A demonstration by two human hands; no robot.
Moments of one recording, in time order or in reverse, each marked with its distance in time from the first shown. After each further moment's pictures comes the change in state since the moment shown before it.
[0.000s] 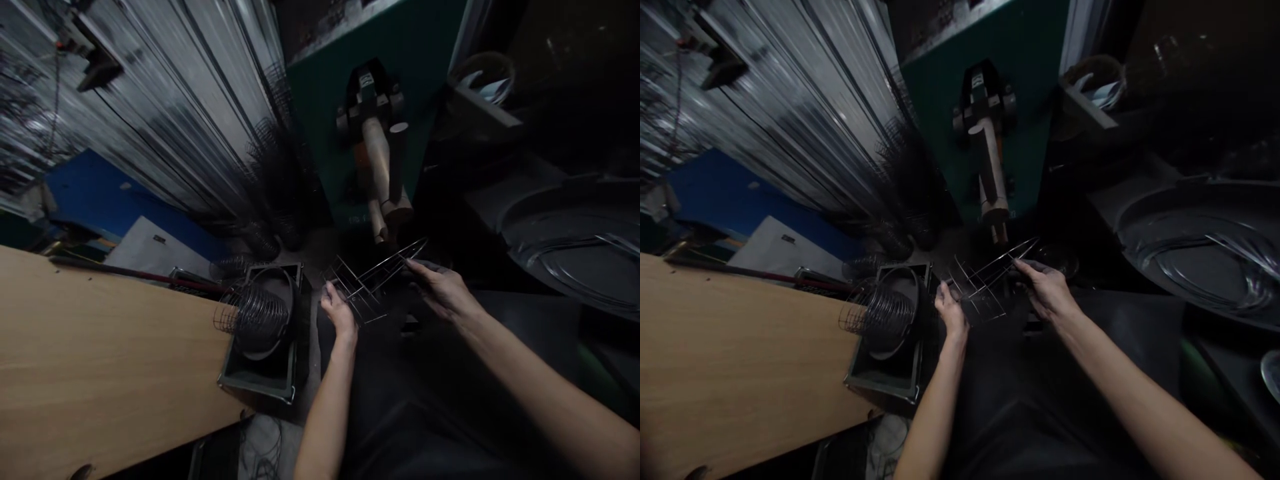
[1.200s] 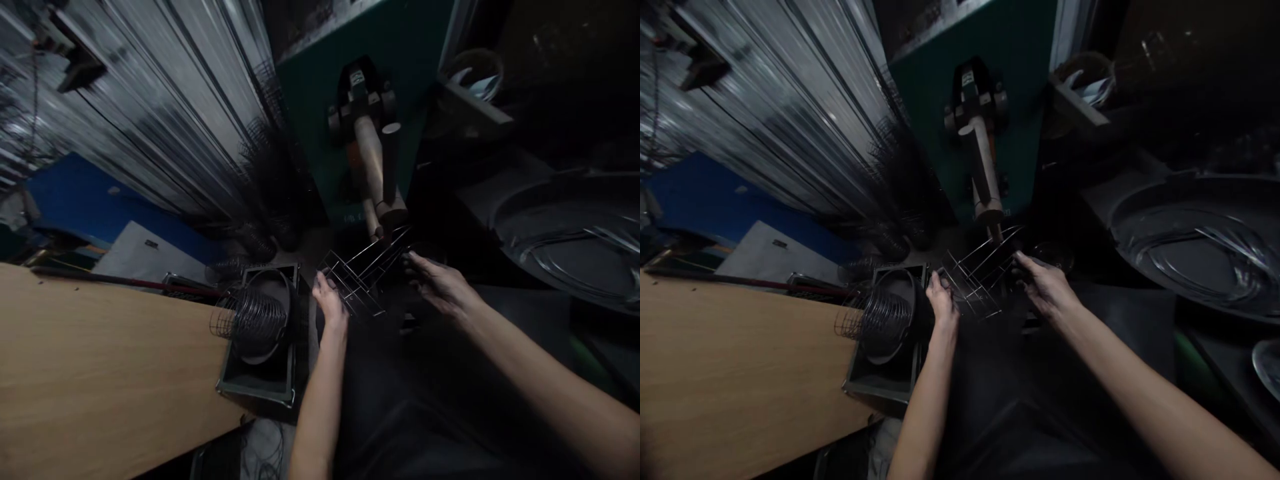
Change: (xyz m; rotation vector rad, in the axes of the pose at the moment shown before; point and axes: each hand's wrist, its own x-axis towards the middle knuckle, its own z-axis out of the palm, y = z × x) left_hand 0.019 0.031 0.018 -0.164 -0.057 -0.138; right_hand -0.007 -0.016 0.007 0.037 0.067 0.041
